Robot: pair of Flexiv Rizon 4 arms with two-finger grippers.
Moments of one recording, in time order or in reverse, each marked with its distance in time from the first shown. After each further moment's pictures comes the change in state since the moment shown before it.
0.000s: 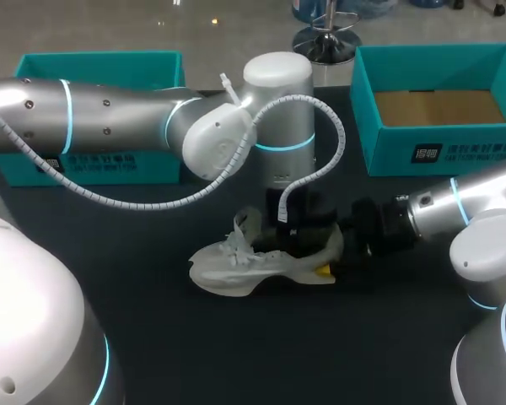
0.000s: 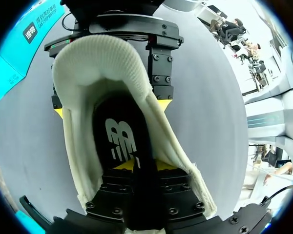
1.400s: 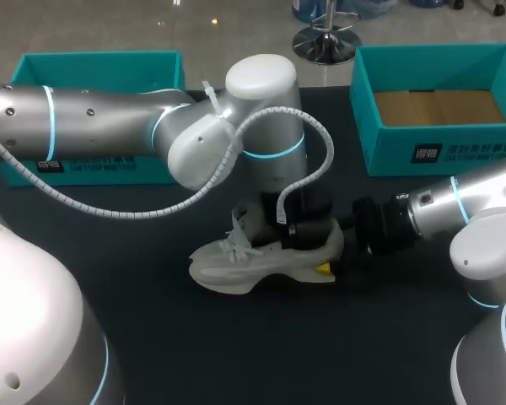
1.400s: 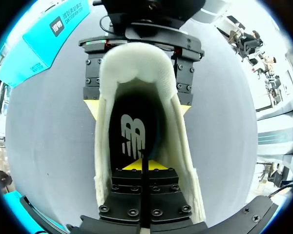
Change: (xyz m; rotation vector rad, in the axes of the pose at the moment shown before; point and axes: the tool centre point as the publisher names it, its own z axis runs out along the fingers) left arm -0.016 0.002 -0.013 0.073 -0.127 -0.120; right arm -0.002 0.001 0.000 -0.002 0.000 0.002
